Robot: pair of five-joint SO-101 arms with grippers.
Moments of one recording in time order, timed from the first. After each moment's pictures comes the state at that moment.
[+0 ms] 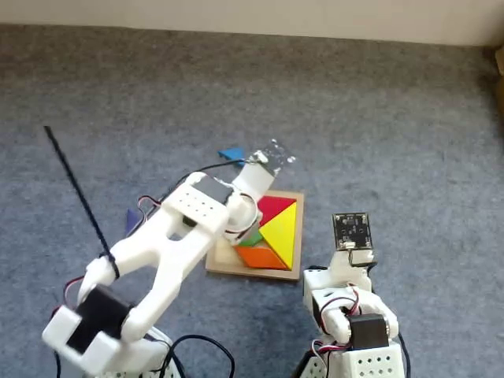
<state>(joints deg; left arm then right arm) 23.8 -3.2 34.2 53.6 -8.6 -12.5 -104.3 96.0 71.3 -1.0</state>
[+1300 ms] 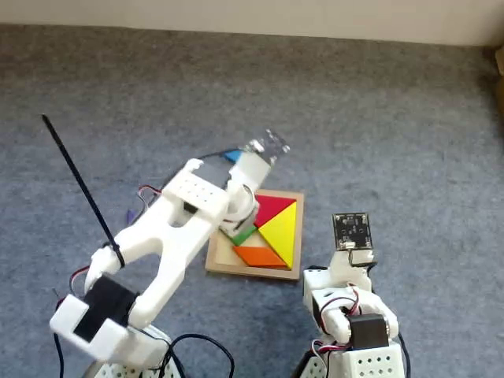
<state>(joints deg) 23.6 -1.2 28.6 58.9 -8.7 -12.5 -104.3 96.0 71.3 -1.0</state>
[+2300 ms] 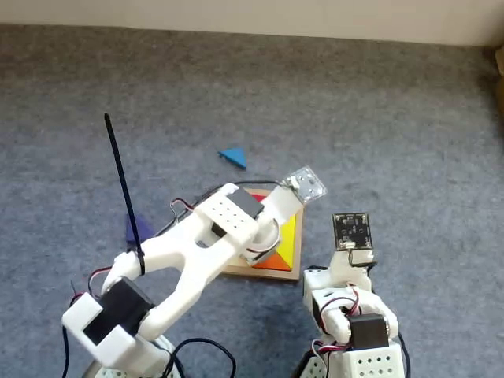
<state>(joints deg) 35.9 0.7 31.2 58.7 -8.6 -12.5 -104.3 96.0 71.3 -1.0</state>
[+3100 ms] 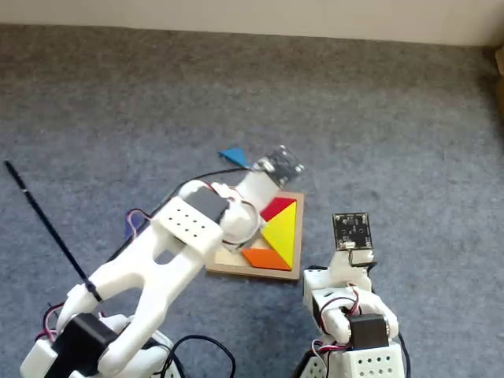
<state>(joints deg) 26.7 -17.3 37.0 58.6 -8.7 -12.5 -104.3 96.0 71.3 -1.0</state>
